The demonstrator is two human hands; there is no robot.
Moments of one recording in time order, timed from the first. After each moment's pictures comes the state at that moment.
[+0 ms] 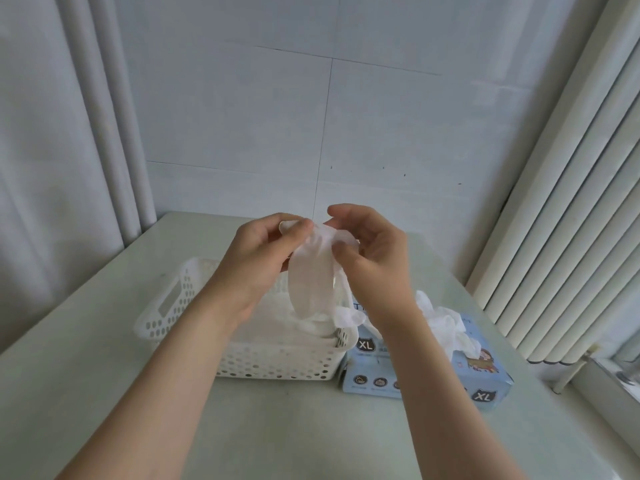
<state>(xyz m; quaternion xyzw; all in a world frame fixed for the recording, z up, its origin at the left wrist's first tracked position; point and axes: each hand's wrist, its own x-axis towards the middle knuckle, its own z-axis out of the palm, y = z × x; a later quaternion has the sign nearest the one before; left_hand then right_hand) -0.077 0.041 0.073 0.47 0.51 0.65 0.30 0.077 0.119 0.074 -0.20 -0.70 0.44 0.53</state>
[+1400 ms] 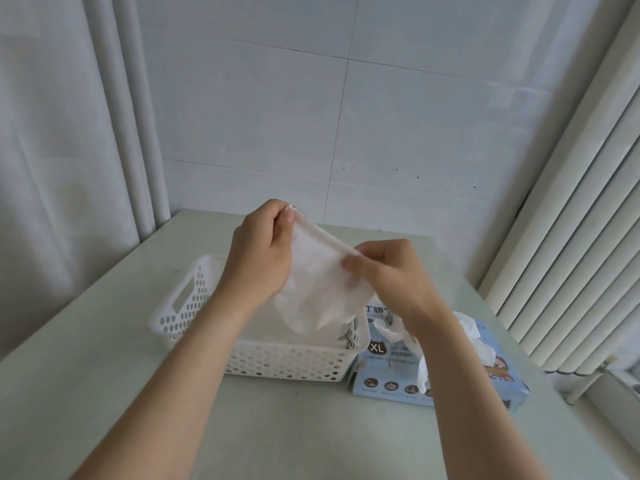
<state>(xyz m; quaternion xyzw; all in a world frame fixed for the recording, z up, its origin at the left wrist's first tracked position) -0.091 0.045 0.070 0.50 0.64 0.58 0.01 0.097 0.130 0.078 -0.33 -0.77 0.42 0.34</state>
